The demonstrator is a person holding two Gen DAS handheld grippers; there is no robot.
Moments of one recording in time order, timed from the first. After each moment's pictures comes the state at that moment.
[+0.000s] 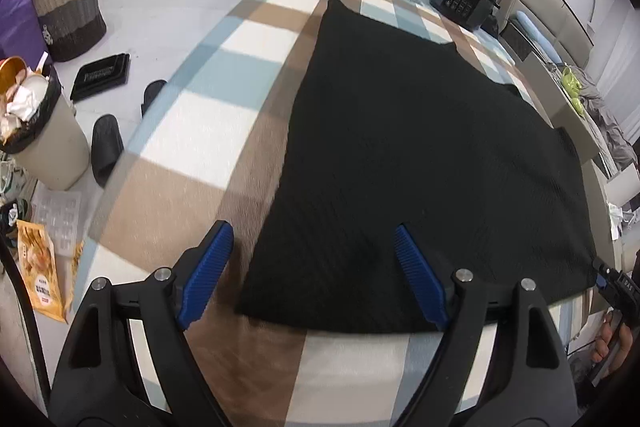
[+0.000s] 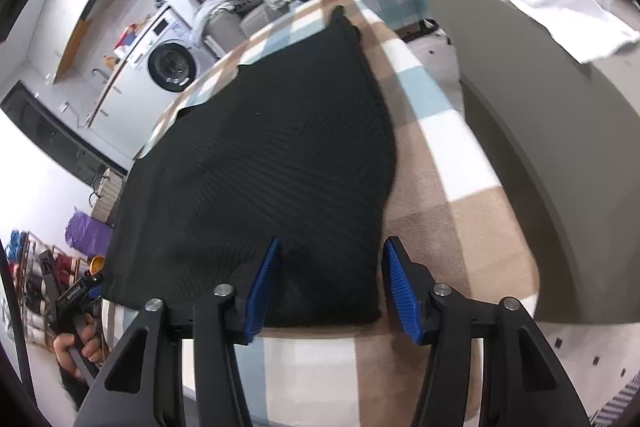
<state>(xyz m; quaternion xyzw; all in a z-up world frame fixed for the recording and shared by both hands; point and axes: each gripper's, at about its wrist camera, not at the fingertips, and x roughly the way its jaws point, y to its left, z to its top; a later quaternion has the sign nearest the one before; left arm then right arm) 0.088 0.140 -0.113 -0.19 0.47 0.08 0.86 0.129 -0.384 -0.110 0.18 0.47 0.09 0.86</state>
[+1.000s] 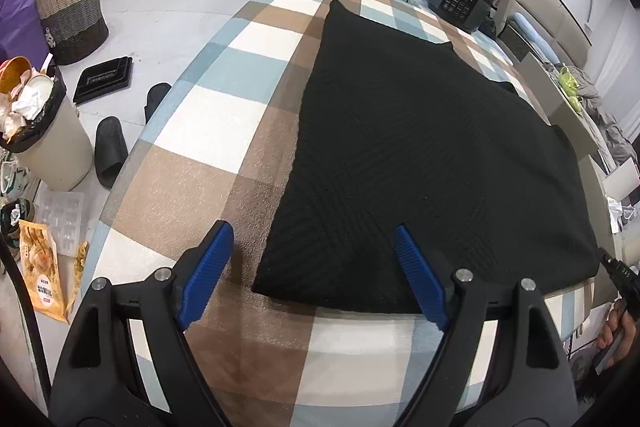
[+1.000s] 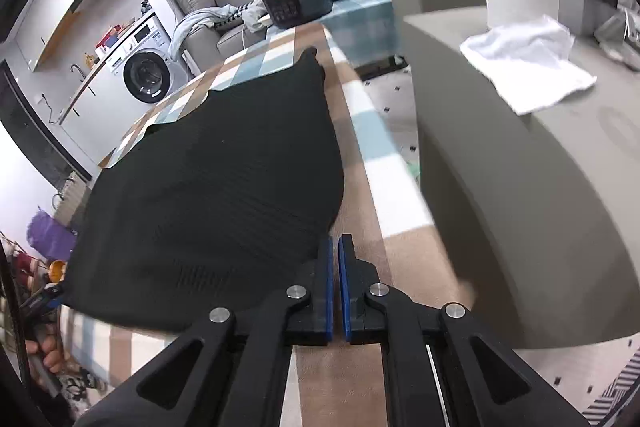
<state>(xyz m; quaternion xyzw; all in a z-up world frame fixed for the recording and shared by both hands) 0.074 0.143 -0.107 -0.19 0.46 0.08 0.86 0.120 -0.402 -0.094 0.13 0.44 0.03 0.89</state>
